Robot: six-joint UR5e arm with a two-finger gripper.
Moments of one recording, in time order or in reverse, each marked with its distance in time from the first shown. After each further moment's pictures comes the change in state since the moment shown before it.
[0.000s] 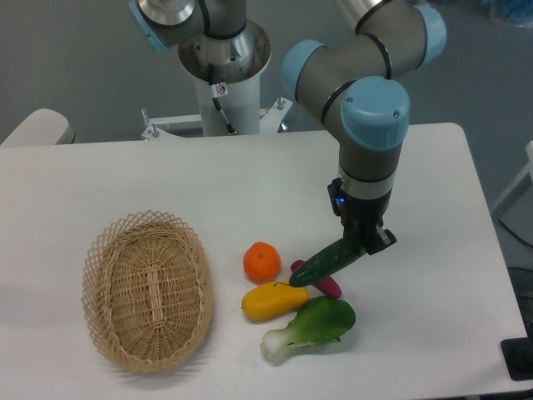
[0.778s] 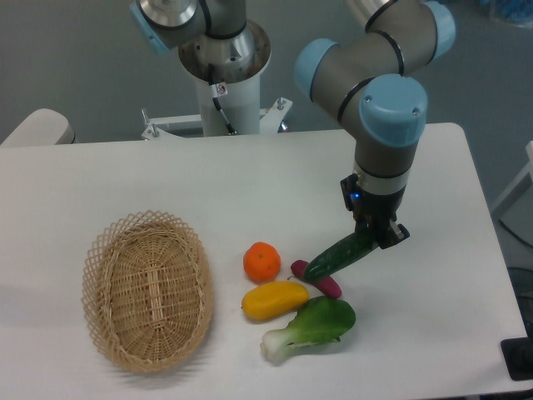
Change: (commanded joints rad) arm 0.069 -0.008 -0.040 0.011 -0.003 0.127
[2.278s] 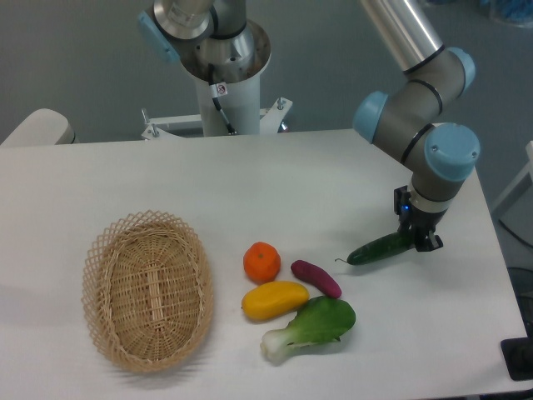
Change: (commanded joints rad) arm 0.169 -0.172 -0.112 0.206 0.014 0.290
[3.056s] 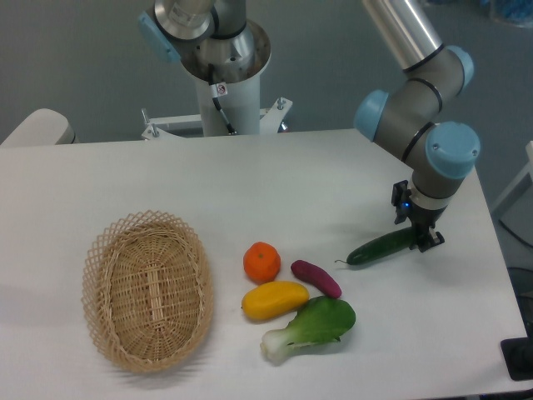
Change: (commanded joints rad) arm -0.002 0.006 0.011 0.031 -0.002 -0.015
